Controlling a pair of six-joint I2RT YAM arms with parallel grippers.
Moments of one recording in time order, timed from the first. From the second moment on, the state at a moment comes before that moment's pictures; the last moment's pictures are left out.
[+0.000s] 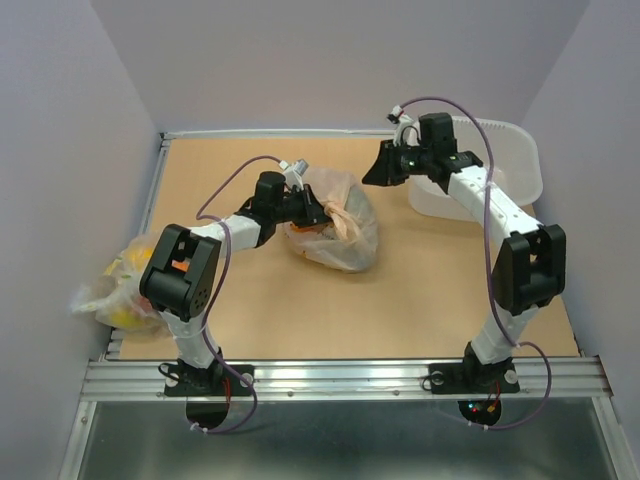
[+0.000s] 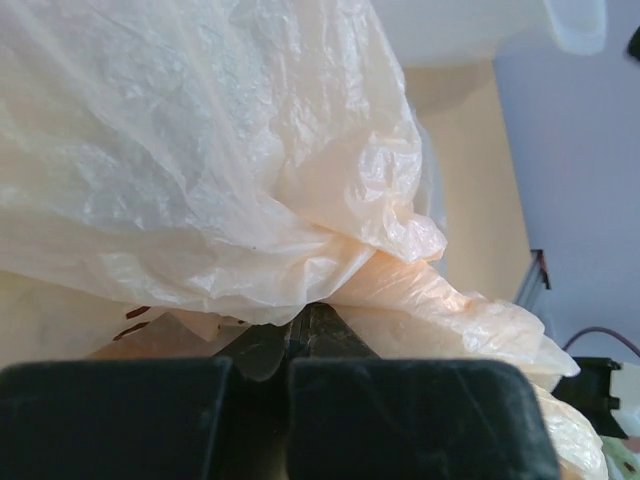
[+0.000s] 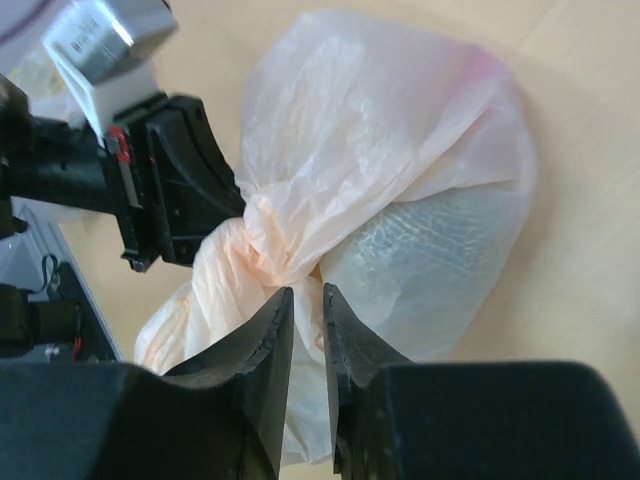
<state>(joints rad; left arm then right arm) -0.42 1.77 0.98 0.34 0.57 -0.67 0.27 1.75 1.55 -0.39 -0.70 0.18</state>
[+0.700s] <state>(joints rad) -0.45 1.85 0.94 0.71 0.62 -0.89 0.35 1.89 1.39 -0.39 -0.85 0.14</state>
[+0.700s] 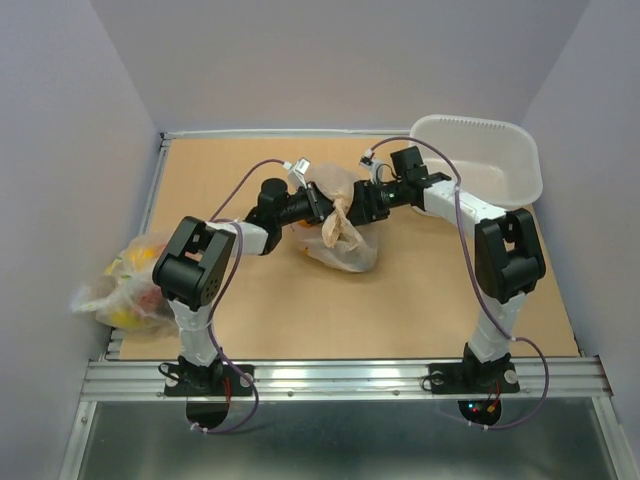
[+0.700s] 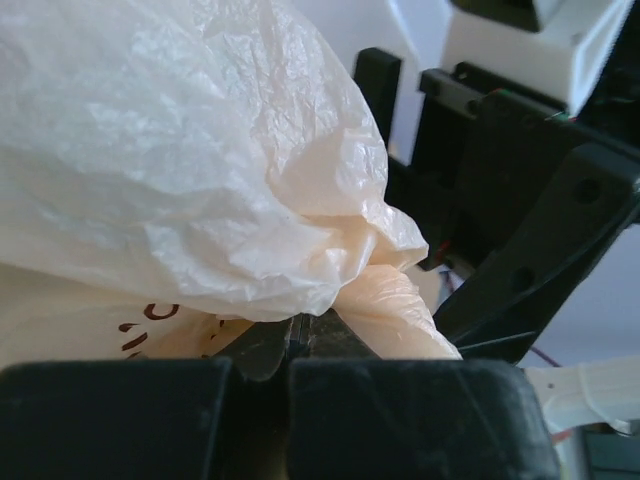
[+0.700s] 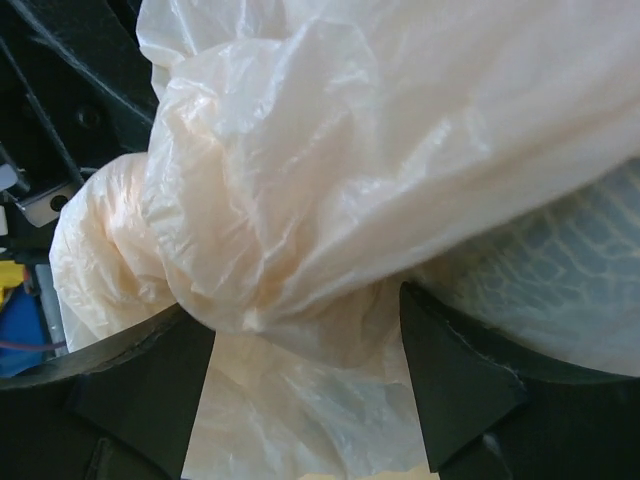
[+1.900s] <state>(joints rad) -0.42 1.89 0.82 1.15 0.85 -1.22 0.25 1.82 1.36 -0.16 -1.04 0.35</state>
